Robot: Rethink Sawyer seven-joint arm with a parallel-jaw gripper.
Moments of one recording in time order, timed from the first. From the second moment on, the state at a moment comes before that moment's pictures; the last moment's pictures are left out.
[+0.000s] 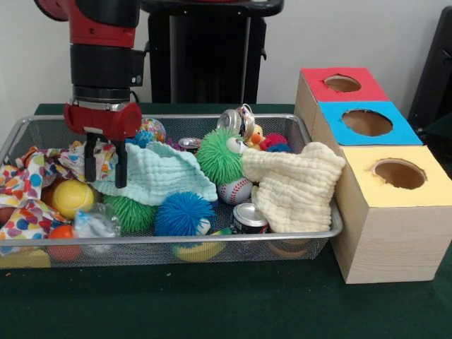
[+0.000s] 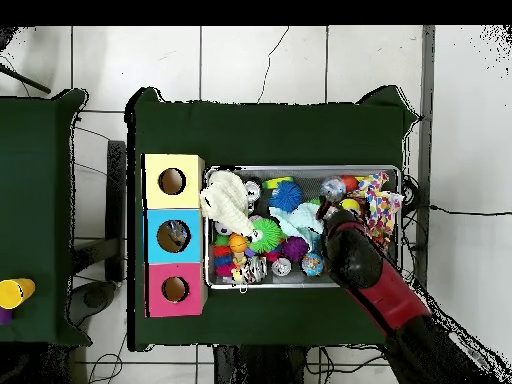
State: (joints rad) arm -0.78 -0.56 0.27 1.96 0.18 -0.17 1.40
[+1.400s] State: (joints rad) arm -1.02 -0.37 0.49 1.93 -0.04 -0.18 1.40
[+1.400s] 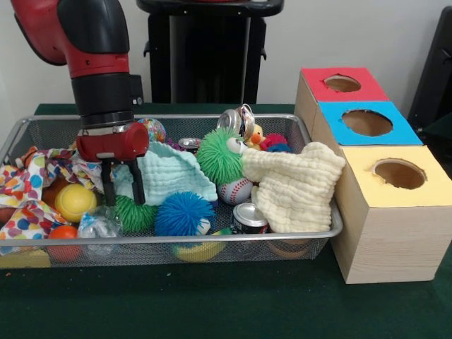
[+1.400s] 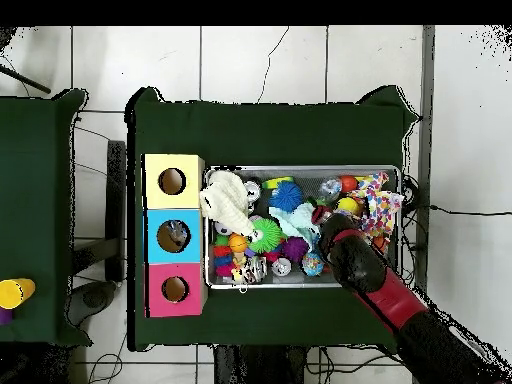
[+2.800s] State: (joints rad) arm -1.05 -0.34 0.53 1.93 -0.05 -0.18 1.40
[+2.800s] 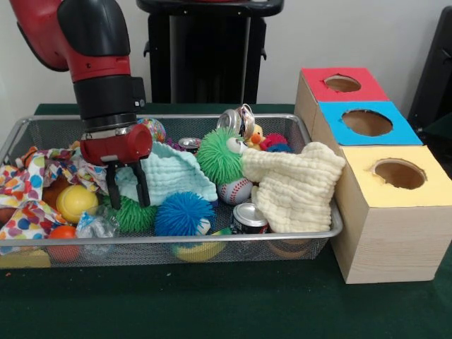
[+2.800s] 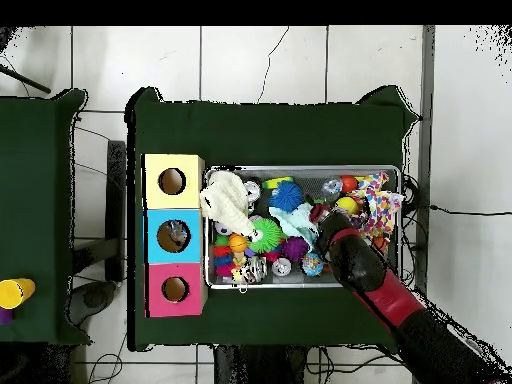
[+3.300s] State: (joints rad) arm -1.05 -0.34 0.53 1.93 -0.05 -0.18 1.40
